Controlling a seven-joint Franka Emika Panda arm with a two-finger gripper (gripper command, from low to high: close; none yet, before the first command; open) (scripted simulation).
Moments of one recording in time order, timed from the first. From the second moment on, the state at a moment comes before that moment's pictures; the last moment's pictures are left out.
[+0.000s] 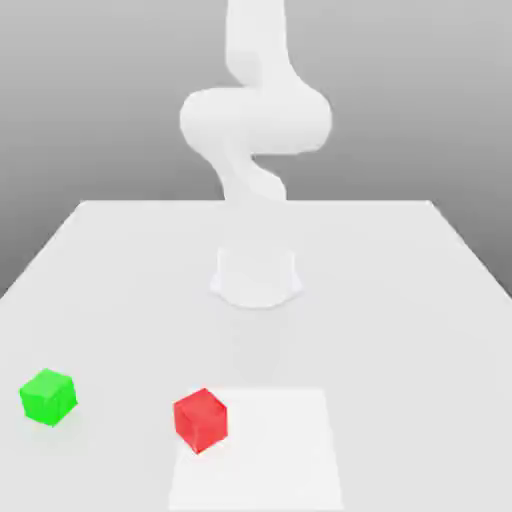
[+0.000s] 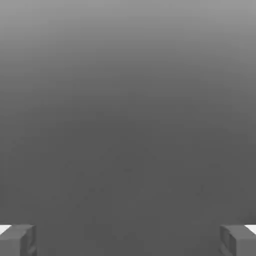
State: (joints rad) arm -0.03 -0.71 0.00 -2.35 0.01 2.35 0.86
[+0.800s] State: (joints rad) arm -0.20 0.17 0.02 -2.72 -0.01 2.89 1.48
